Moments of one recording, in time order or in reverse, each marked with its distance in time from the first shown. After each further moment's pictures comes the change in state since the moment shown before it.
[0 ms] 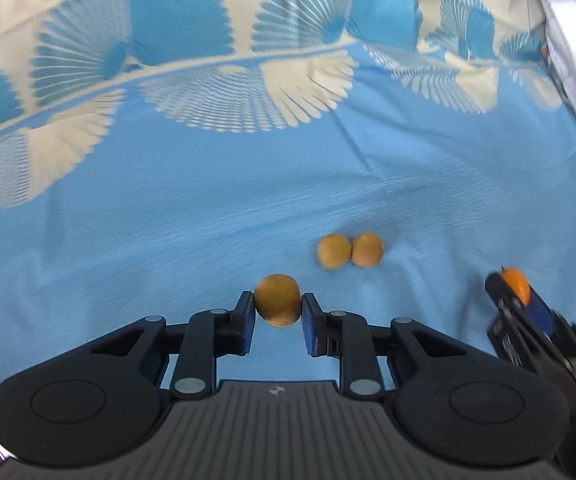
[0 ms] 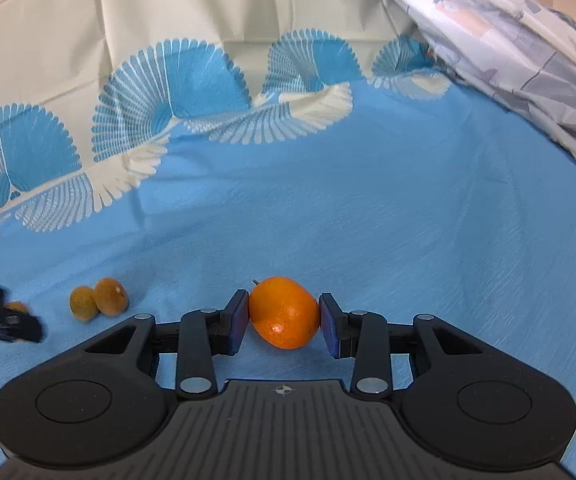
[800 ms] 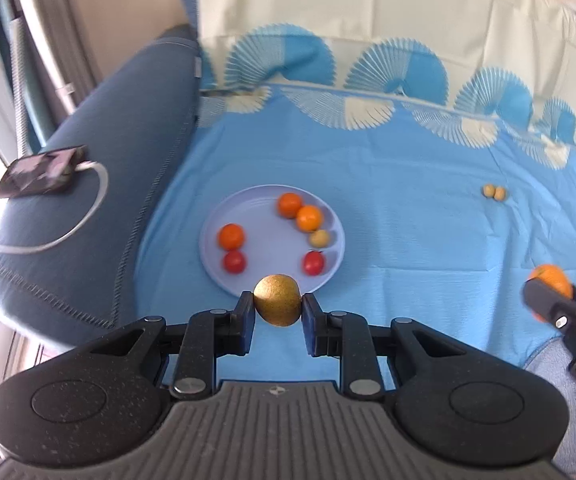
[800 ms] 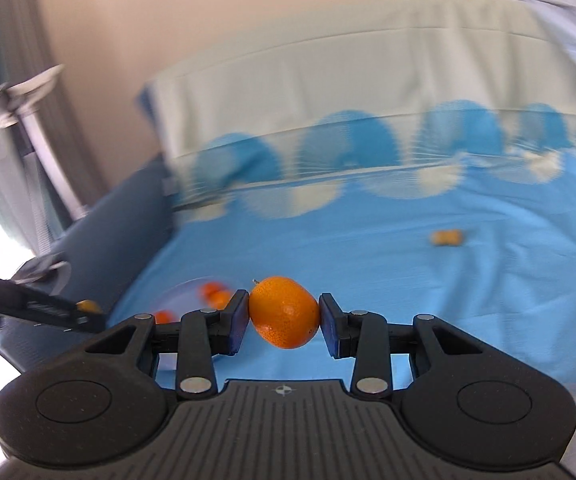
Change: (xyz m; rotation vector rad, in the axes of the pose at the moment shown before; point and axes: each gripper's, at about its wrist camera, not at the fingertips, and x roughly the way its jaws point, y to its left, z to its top) left arm -0.326 0.185 -0.267 -0.324 -0.136 0.278; right arm -0.364 0.096 -0.040 -0.291 0.086 0.708
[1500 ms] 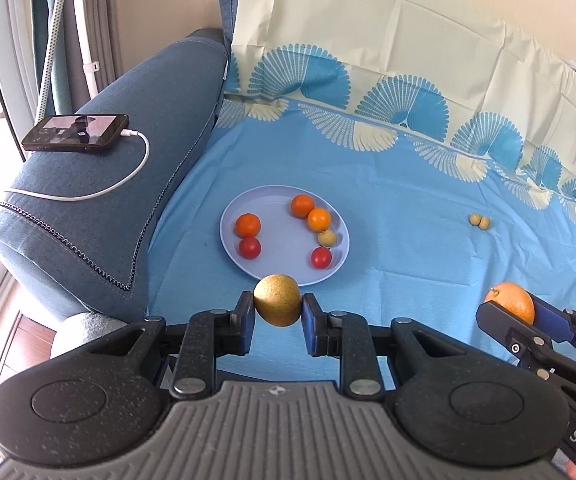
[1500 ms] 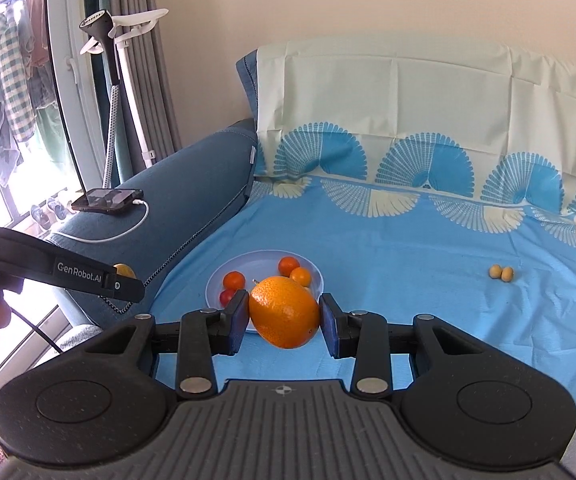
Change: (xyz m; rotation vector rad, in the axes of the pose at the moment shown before) left arm -0.029 0.046 -0.034 -0.117 -0.052 -0.081; right arm -0.026 0.081 -0.013 -0.237 0.030 0.038
